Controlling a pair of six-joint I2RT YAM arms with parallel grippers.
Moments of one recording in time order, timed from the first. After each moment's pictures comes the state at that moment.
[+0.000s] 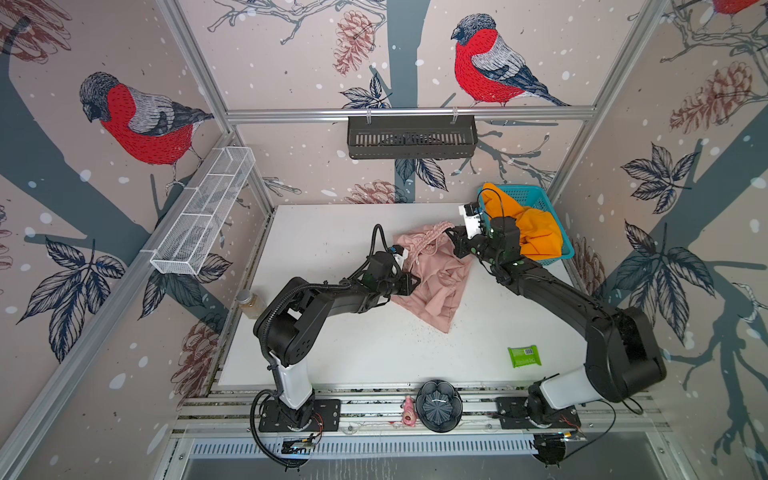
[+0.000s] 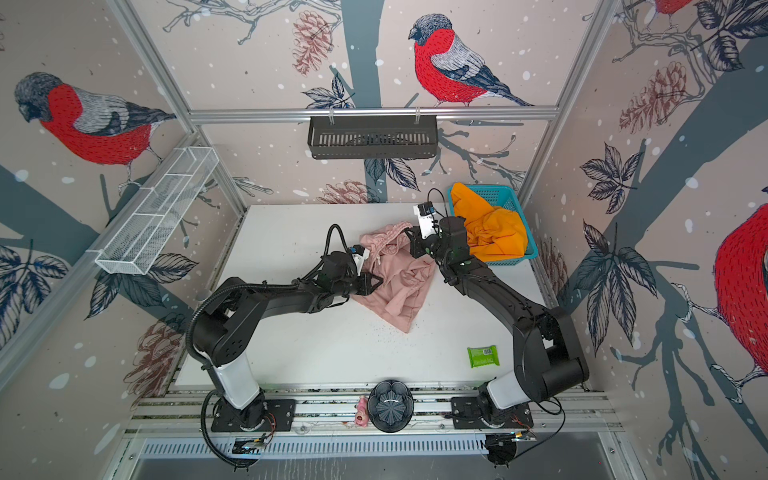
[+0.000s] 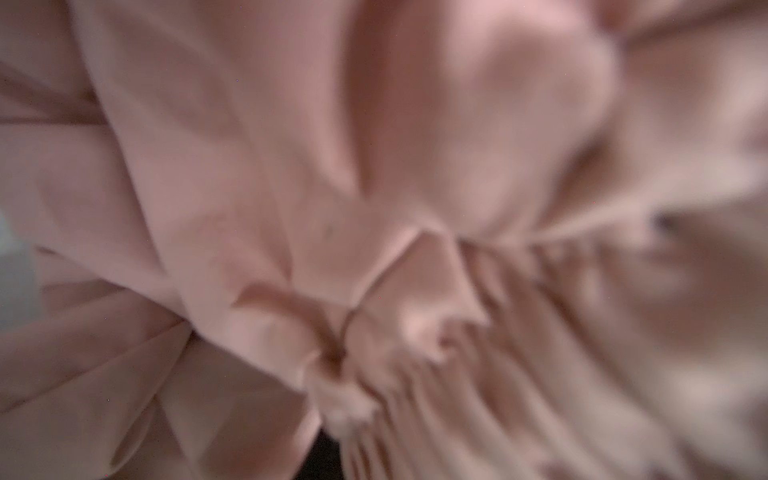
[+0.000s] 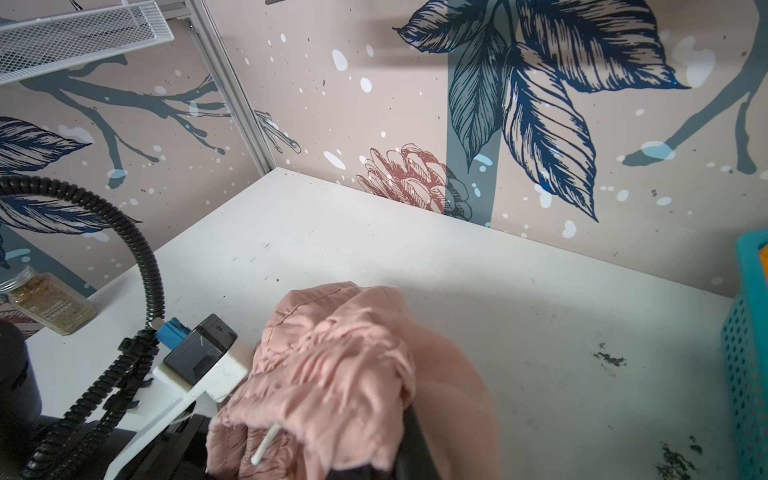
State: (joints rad) left arm -0.60 1.81 0.92 0.29 0.39 -0.51; right arm 0.37 1.48 0.98 0.23 -0.34 0.06
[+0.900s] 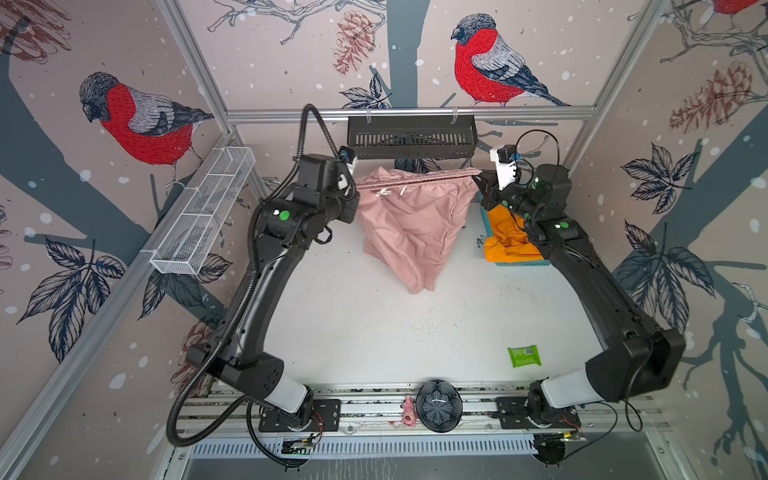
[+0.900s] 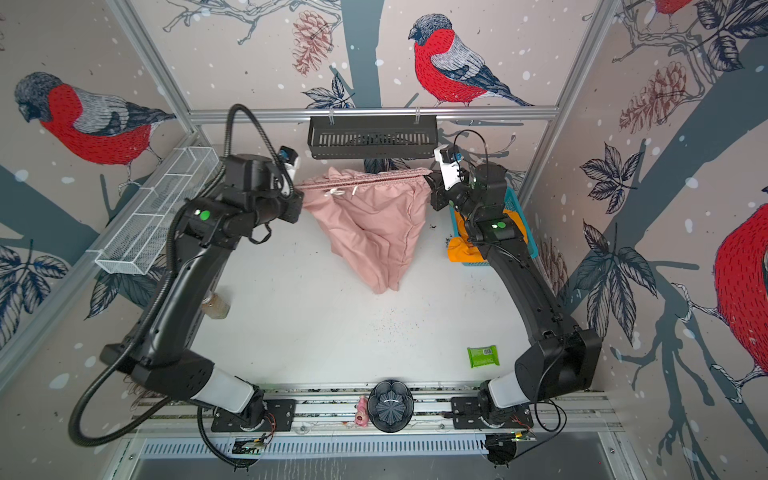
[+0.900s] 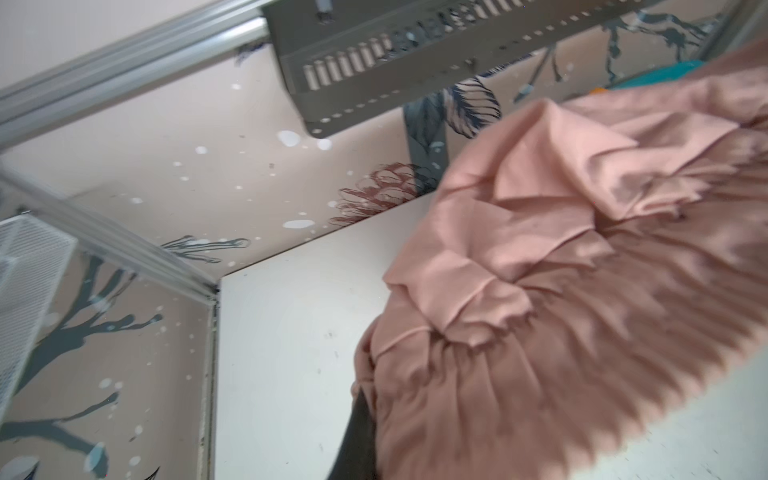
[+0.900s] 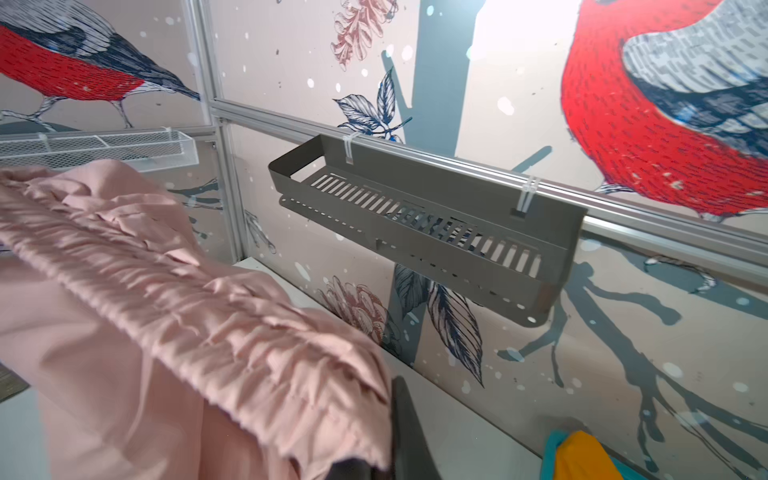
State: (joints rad) left arm -0.37 1.49 1.97 -0.98 -0.18 0.13; right arm 0.23 1.49 1.53 -0.09 -0.47 -0.13
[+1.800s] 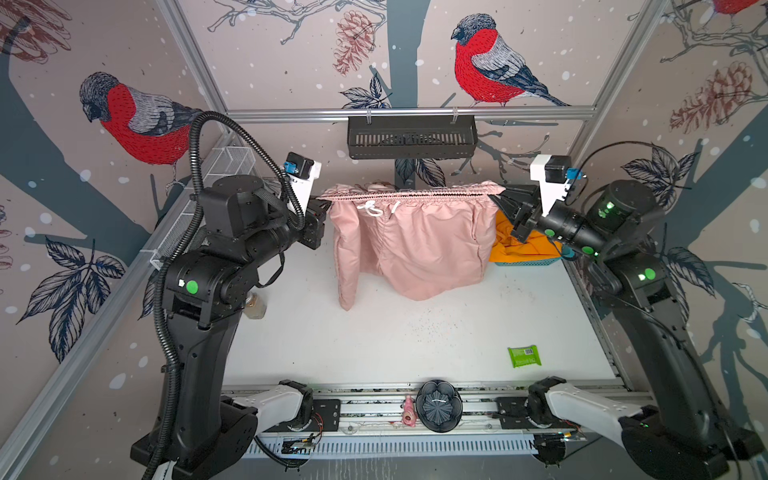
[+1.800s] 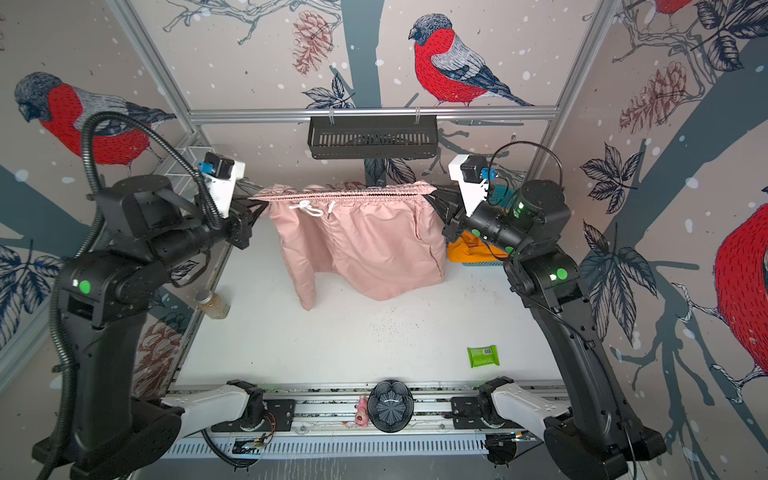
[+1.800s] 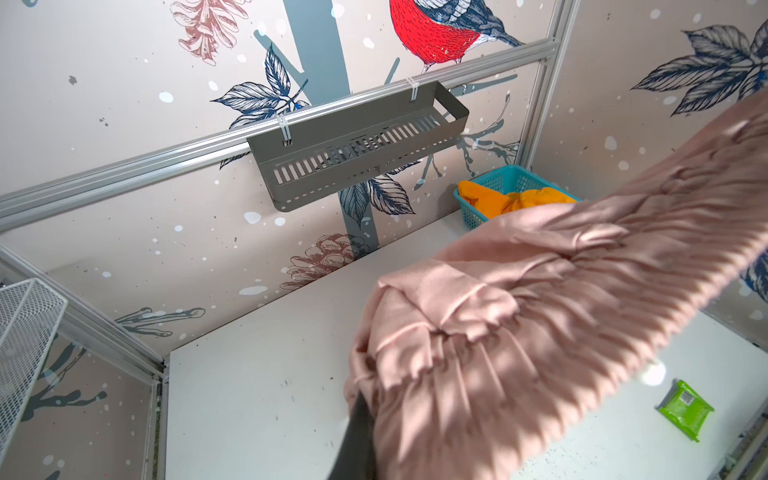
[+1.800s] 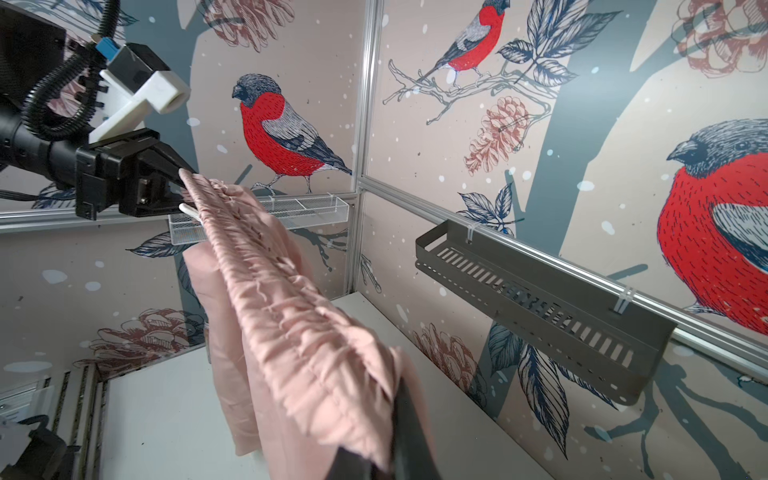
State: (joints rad) left arm -0.32 1.20 2.01 -1.09 0.16 0.13; right arm 0.36 1.09 1.59 -0.41 -0.60 -0.10
